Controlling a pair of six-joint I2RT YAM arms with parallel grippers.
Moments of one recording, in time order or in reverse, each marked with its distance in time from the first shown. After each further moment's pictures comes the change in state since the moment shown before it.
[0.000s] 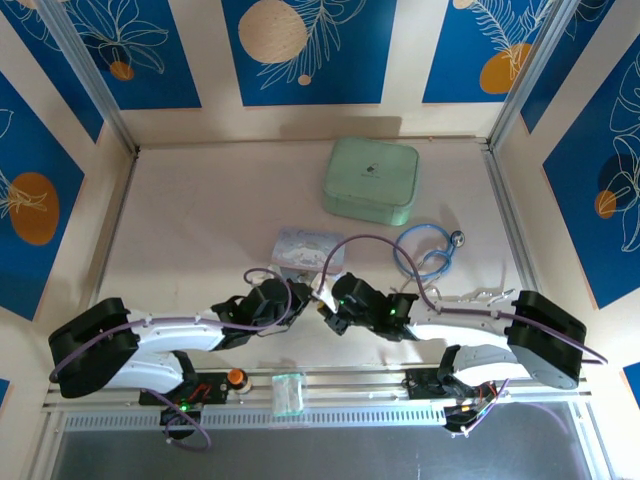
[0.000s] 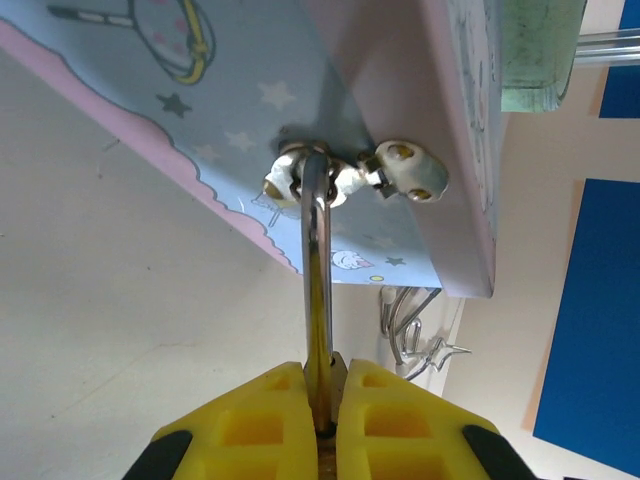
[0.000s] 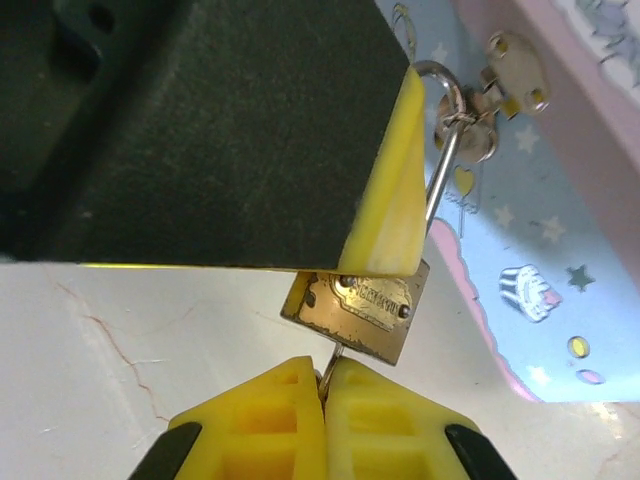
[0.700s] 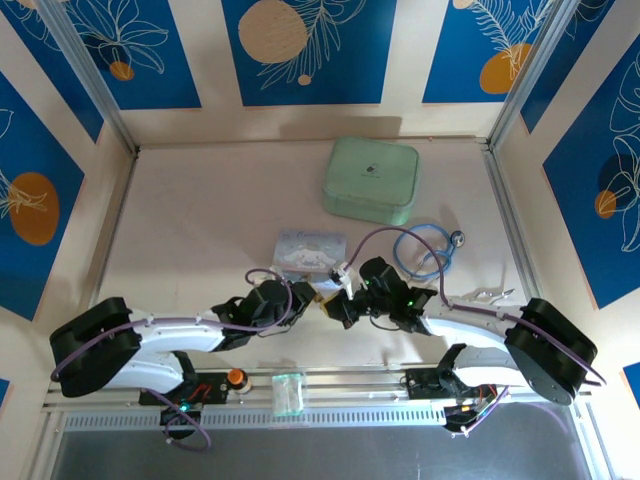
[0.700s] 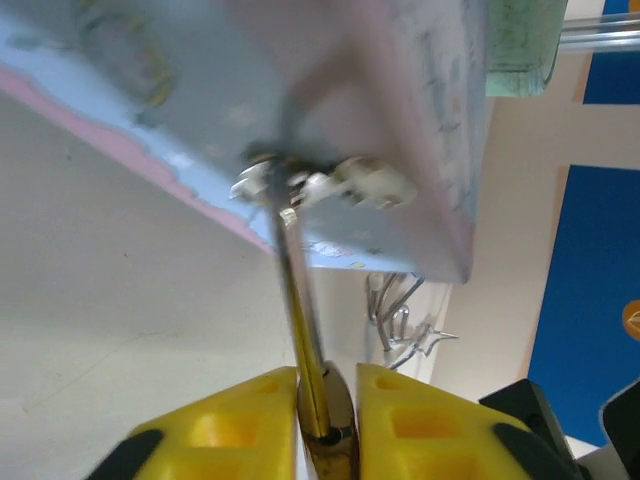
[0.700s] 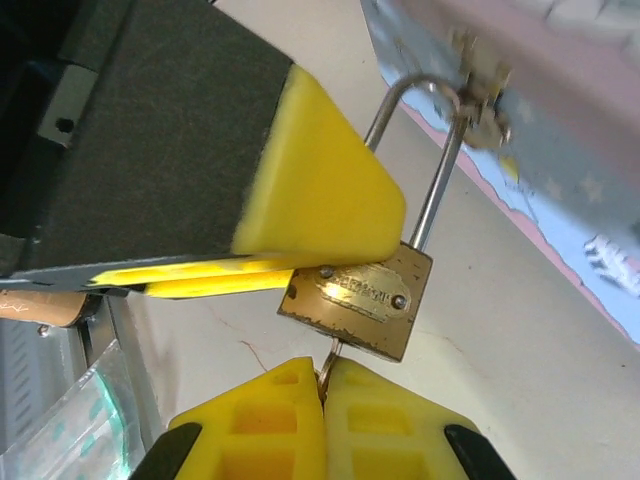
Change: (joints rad) left arm 0.002 0.011 -0.018 0.054 0.019 0.003; right arm -0.232 -0.051 -0.128 0.196 -0.488 0.282
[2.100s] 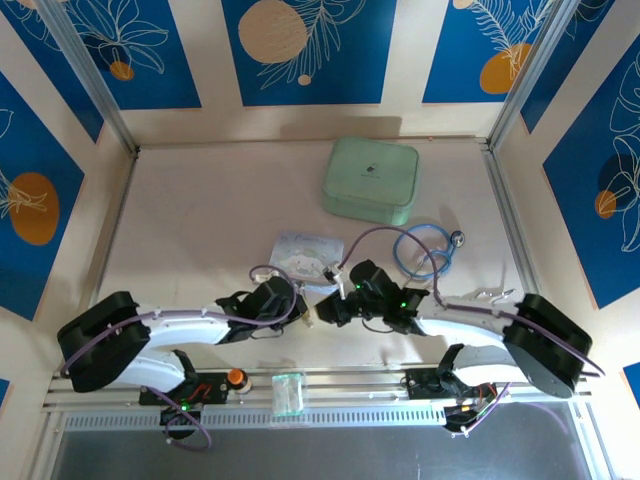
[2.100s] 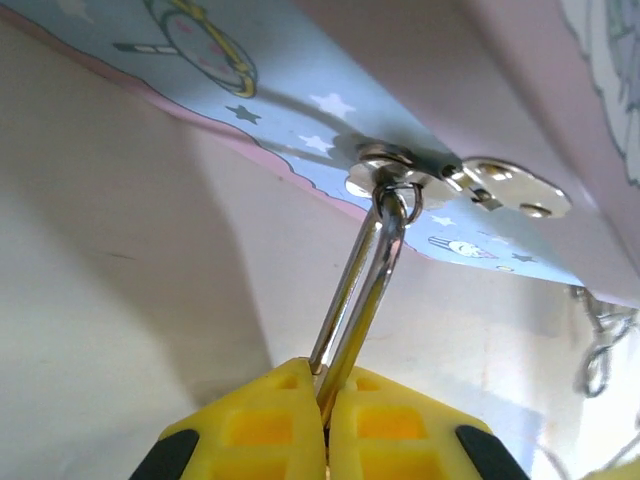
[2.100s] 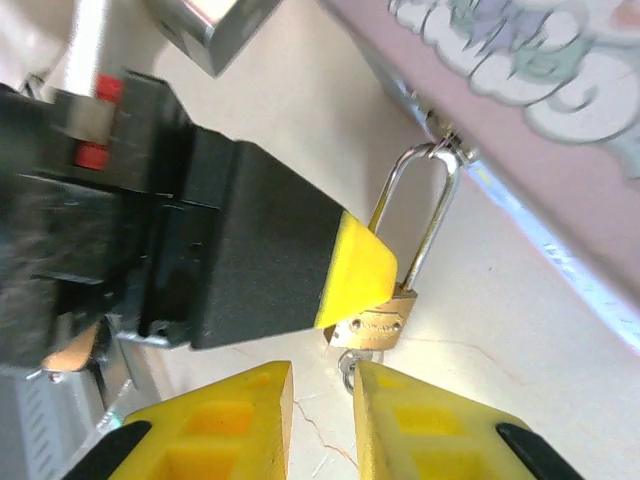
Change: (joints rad) left arm 0.064 0.047 0.069 -0.319 0.074 0.296; right arm 0.073 0.002 0.037 -0.021 0.117 0.152
